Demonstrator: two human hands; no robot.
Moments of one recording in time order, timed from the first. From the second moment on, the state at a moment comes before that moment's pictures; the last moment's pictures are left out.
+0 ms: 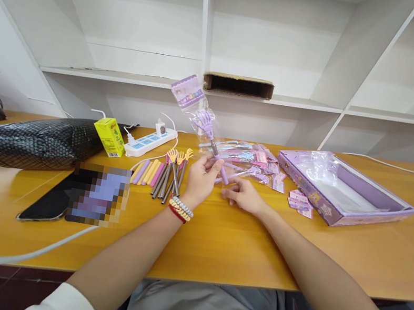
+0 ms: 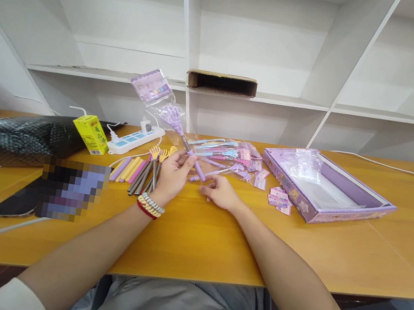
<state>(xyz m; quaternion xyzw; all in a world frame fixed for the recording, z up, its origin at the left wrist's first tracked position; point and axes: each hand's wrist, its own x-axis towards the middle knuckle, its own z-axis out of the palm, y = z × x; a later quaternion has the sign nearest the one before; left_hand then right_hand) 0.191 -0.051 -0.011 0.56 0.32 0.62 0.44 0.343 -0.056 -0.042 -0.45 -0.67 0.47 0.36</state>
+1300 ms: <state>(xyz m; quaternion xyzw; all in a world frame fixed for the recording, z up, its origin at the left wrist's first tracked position) 0.193 -0.044 -0.006 0.29 0.18 0.70 0.63 0.338 -0.060 -0.046 -0.47 -0.78 0.03 0.42</state>
